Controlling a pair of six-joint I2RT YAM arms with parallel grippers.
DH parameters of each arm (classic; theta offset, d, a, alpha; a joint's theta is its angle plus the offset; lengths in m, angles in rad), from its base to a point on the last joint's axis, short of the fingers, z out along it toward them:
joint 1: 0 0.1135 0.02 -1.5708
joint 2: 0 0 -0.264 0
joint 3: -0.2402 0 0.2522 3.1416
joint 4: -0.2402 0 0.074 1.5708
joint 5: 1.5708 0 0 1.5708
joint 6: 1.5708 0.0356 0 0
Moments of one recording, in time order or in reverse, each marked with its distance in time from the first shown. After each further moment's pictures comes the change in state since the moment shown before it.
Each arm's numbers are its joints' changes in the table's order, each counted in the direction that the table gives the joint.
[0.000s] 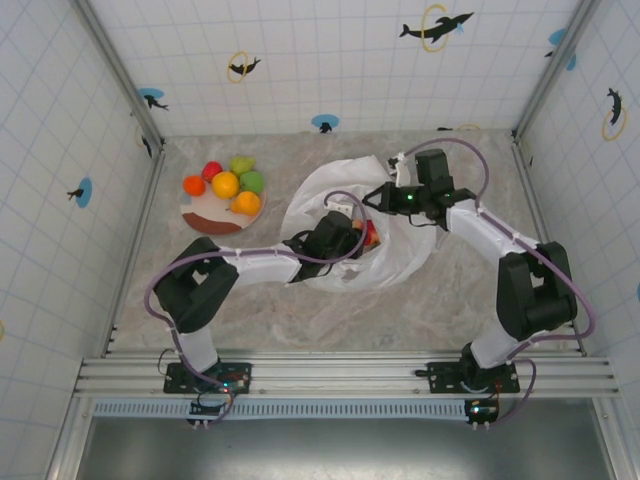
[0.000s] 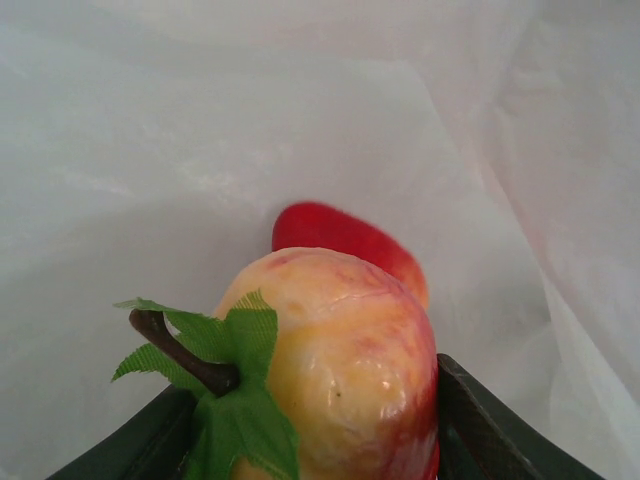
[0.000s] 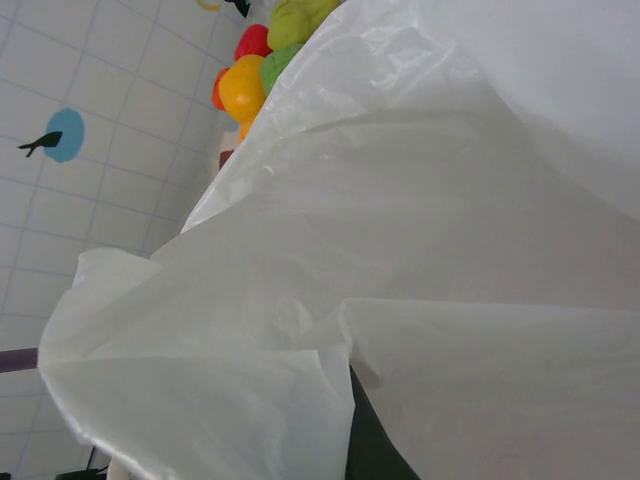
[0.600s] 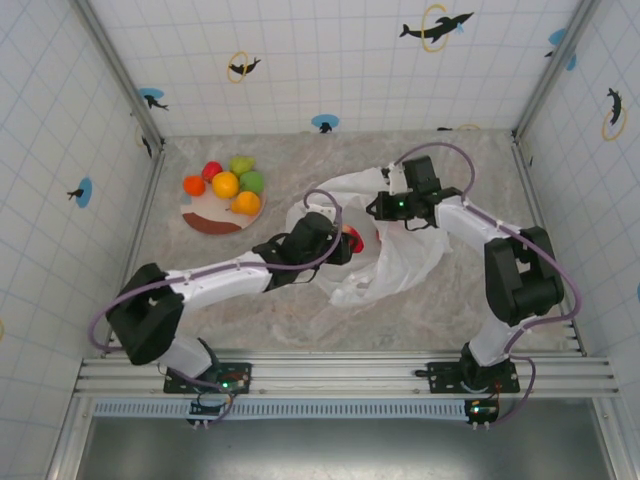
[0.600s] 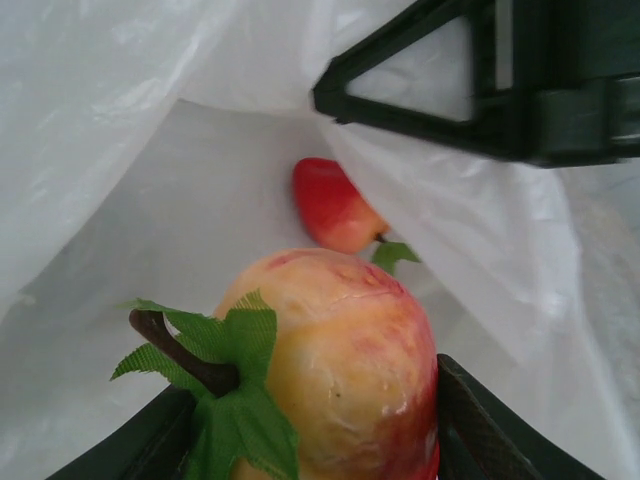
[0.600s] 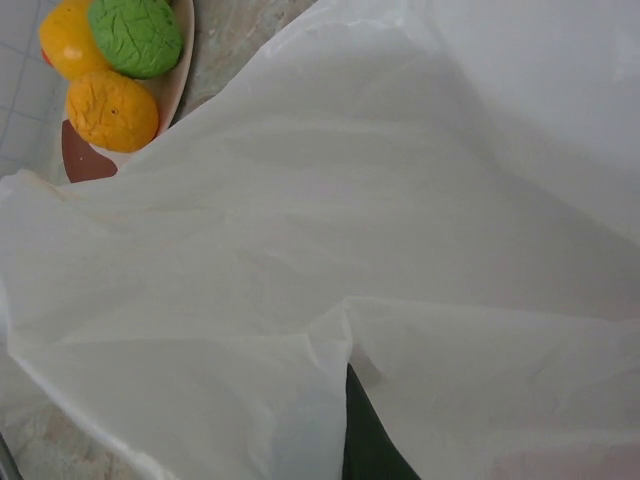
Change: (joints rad) left arm -0.003 -0.282 0.093 -0.209 0.097 -0.088; right arm 0.034 0.111 -0.041 -0.111 0.219 -0.165
